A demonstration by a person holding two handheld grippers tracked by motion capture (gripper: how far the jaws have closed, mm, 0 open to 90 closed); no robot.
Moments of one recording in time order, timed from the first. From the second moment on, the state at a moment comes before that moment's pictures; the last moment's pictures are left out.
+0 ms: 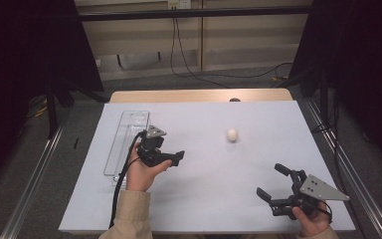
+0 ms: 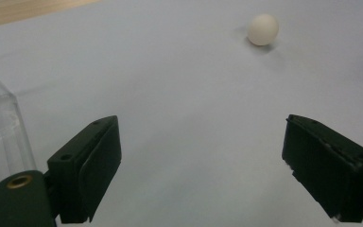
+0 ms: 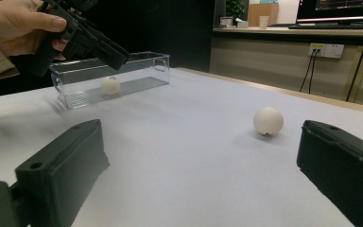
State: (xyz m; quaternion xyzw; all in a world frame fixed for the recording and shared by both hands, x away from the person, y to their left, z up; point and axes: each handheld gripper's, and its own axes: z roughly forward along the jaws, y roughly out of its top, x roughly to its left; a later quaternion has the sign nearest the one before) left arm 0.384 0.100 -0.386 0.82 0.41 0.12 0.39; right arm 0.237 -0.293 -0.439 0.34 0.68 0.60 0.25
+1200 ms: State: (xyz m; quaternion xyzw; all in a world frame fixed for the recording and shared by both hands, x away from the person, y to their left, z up) left arm 0.383 0.063 -0.399 0.83 0.38 0.11 0.39; right arm 0.237 -0.293 -0.439 0.34 0.68 0.60 0.25
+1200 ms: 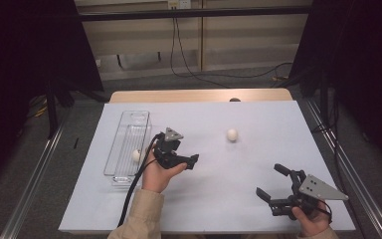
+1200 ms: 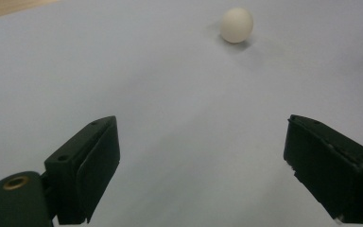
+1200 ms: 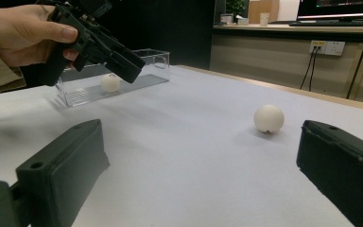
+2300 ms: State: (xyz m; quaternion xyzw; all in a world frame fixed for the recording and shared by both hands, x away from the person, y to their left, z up) left arm 0.385 0.040 -0.408 0.84 0.37 0.11 0.39; right arm 0.237 -0.293 -0.439 0.34 0.68 0.60 0.25
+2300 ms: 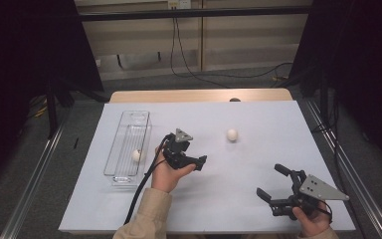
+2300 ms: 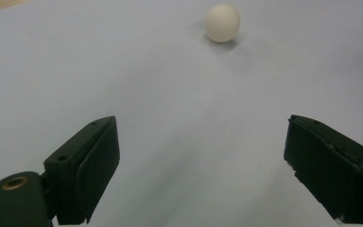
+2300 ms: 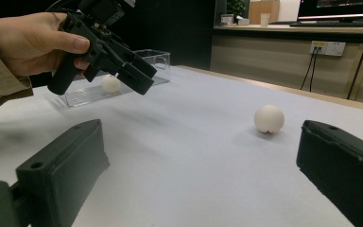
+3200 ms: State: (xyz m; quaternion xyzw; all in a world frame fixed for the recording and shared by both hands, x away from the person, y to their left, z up) left arm 0.388 0.024 -0.416 0.84 0.36 0.10 0.39; right arm 0.237 -0.294 -0.438 0.34 0.68 0.60 0.24
